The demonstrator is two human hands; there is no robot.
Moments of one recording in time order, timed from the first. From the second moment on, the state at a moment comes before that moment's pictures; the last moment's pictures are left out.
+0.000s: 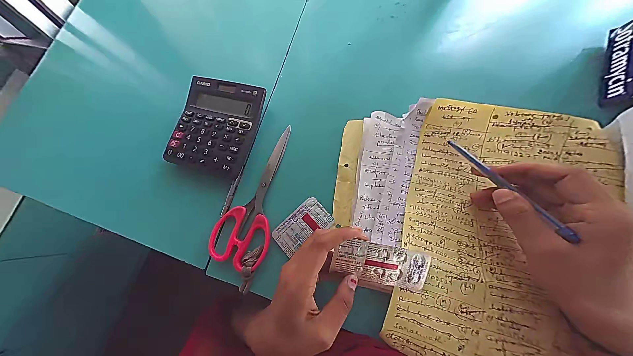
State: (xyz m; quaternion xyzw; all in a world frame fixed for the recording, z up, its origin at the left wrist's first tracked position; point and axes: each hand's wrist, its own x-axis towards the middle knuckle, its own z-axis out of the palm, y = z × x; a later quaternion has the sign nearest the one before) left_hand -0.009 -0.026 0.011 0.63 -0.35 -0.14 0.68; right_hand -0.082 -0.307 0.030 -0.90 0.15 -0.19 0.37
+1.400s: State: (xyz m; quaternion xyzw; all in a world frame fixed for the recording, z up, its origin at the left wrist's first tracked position) left_hand -0.007 -0.025 0.007 0.63 -0.35 -0.13 0.68; right_hand -0.082 -0.305 0.032 -0.90 0.15 -0.19 0.37
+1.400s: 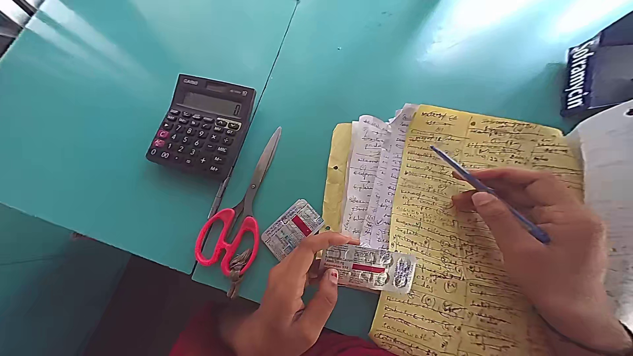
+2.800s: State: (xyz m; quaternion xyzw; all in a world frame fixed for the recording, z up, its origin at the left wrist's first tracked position) left_hand -0.010 -0.024 0.014 0.67 -0.34 -0.16 0.65; right_hand -0.081 -0.305 0.029 -0.86 0.16 -0.25 0.42
